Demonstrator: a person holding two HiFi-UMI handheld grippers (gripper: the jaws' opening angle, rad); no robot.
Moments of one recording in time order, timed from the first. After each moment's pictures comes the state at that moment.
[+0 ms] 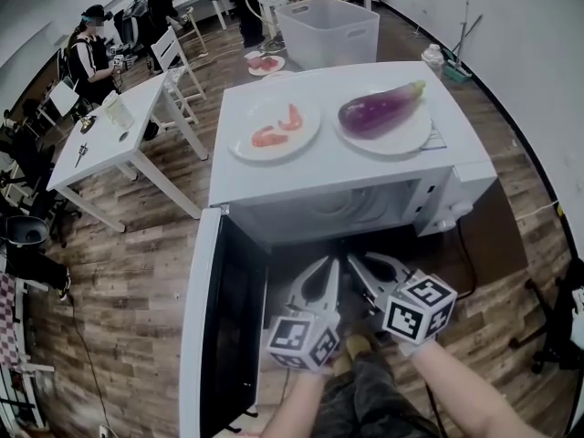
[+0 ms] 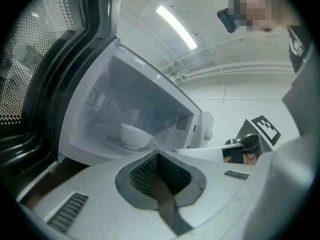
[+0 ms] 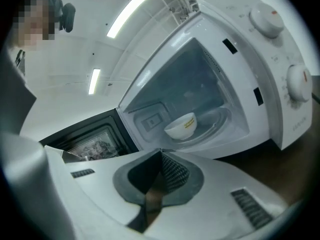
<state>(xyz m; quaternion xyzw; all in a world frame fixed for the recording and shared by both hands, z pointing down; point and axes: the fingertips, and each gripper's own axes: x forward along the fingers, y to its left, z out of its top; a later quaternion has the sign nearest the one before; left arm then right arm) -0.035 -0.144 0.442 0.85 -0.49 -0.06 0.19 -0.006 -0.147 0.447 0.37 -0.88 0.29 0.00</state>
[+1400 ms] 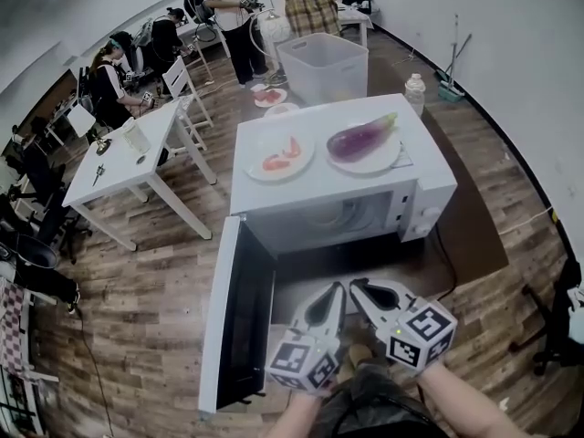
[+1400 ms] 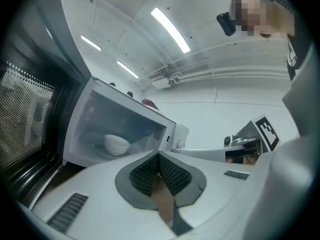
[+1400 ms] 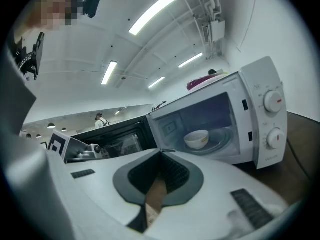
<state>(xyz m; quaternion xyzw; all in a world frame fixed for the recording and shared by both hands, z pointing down) -0.021 -0.066 0.377 0.87 -0.46 -0.06 0.18 0.005 -0.064 0.373 0.36 -0.91 0.20 0.03</state>
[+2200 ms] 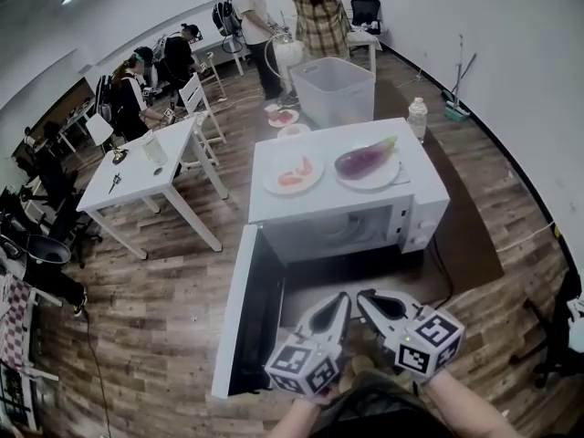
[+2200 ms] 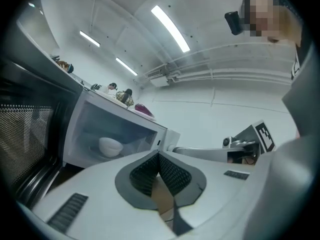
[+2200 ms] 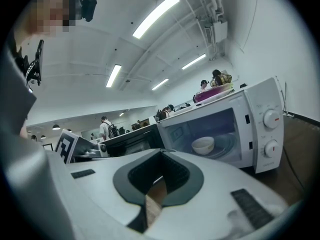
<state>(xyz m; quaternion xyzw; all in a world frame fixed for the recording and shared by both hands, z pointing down) -0.017 -0.040 0.339 0.87 -0.44 -0.05 0.20 0.009 -0.034 0.329 0.34 -0.92 0.20 0.02</state>
